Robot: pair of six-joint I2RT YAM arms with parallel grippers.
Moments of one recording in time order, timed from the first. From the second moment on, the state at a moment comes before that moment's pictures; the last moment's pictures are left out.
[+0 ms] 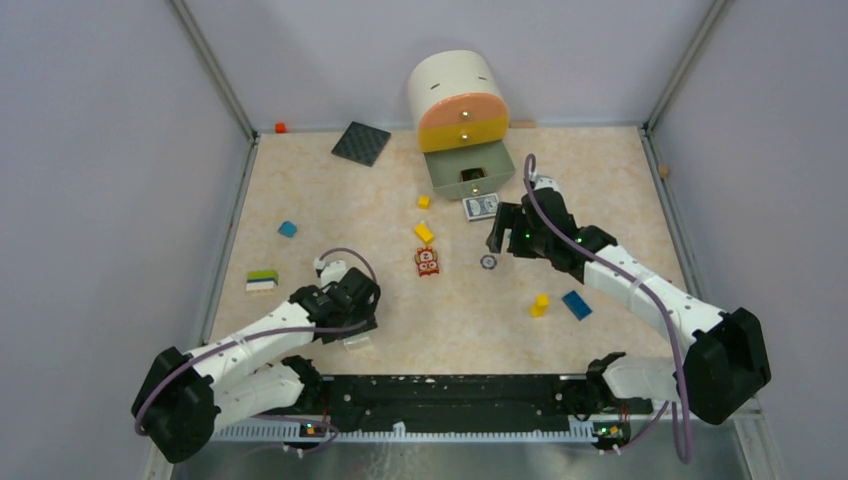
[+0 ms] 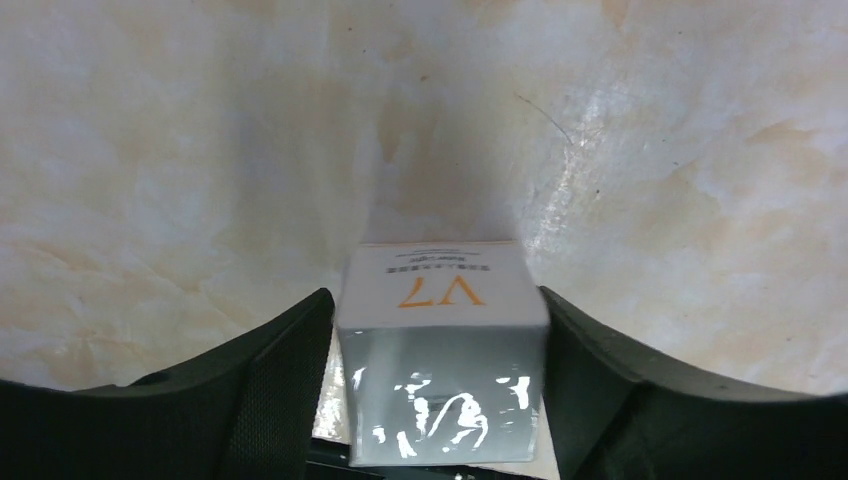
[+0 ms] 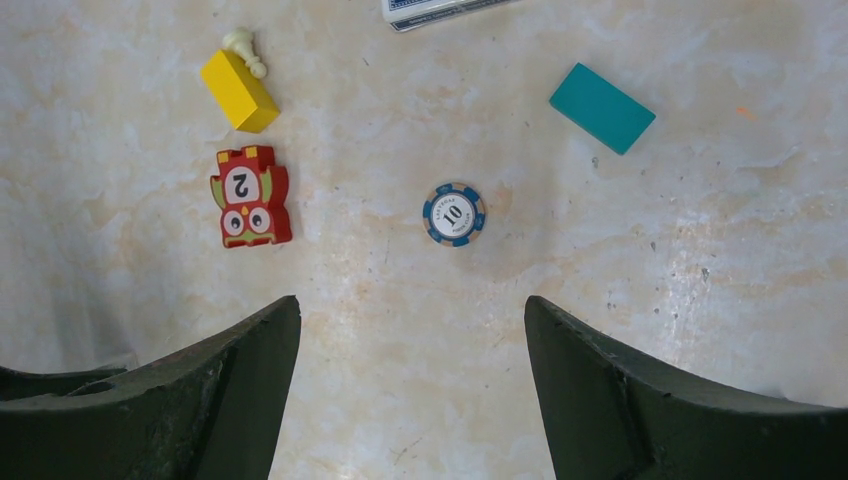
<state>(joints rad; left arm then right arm) -0.70 1.02 0.52 -0.77 -0.34 -0.98 0.58 1.23 0.92 -0.43 0.13 0.57</state>
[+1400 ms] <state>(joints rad) -0.66 2.22 1.99 -0.22 -0.28 -0.31 0.59 0.74 0.81 -0.64 0.26 0.64</state>
